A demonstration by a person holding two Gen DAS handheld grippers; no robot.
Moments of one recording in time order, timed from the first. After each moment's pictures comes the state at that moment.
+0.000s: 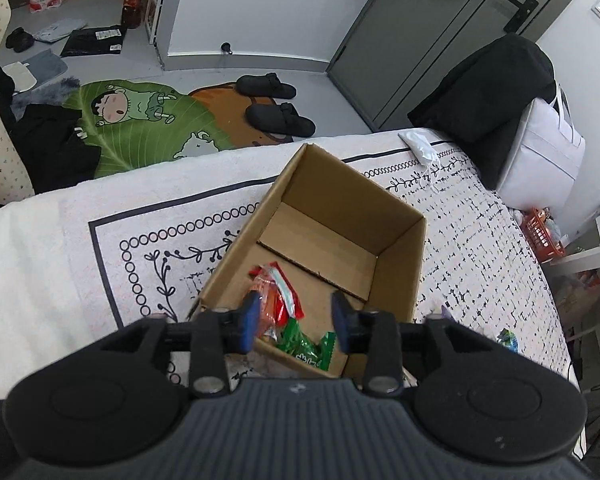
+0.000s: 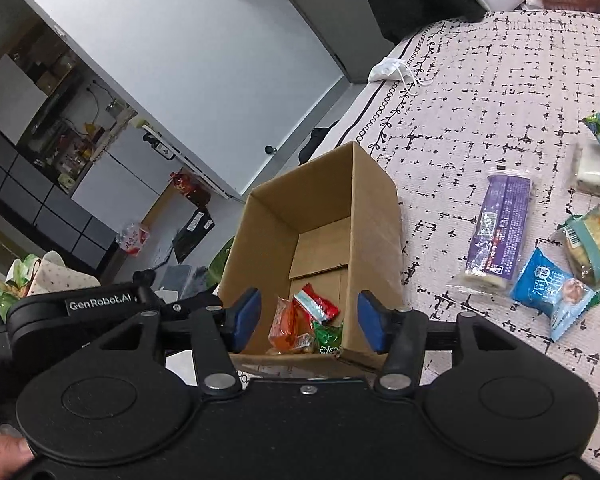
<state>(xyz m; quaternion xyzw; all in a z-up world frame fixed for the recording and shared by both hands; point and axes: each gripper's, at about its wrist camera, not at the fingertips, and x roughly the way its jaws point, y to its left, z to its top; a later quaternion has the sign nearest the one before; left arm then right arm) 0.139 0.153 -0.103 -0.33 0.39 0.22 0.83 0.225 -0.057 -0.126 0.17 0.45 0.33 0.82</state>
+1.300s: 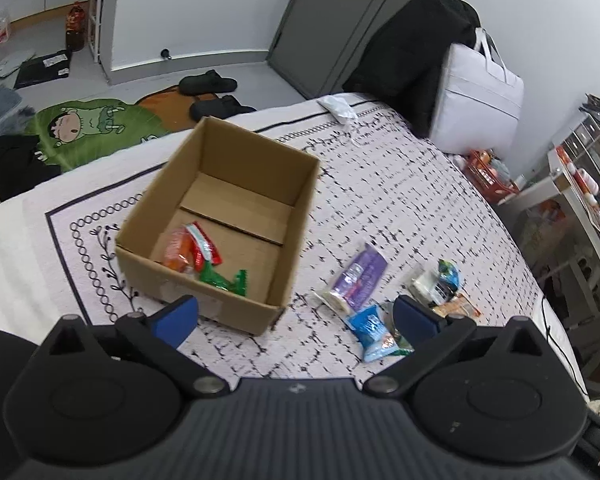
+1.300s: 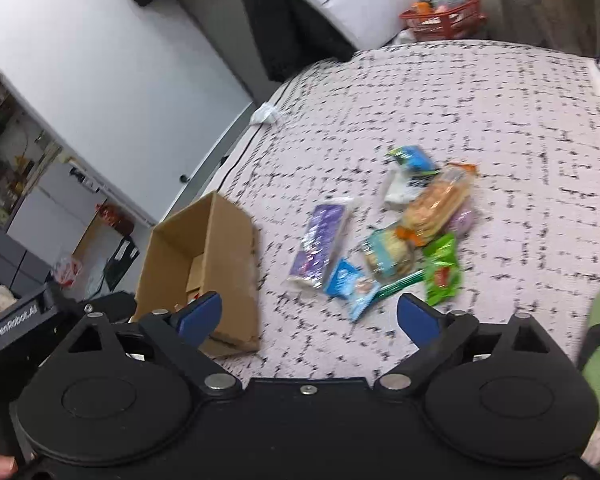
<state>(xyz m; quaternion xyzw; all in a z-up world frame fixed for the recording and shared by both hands) 0.134 0.059 -0.065 -0.28 0.40 0.15 0.86 0.214 -0.194 -0.092 0.16 0.45 0.19 0.86</state>
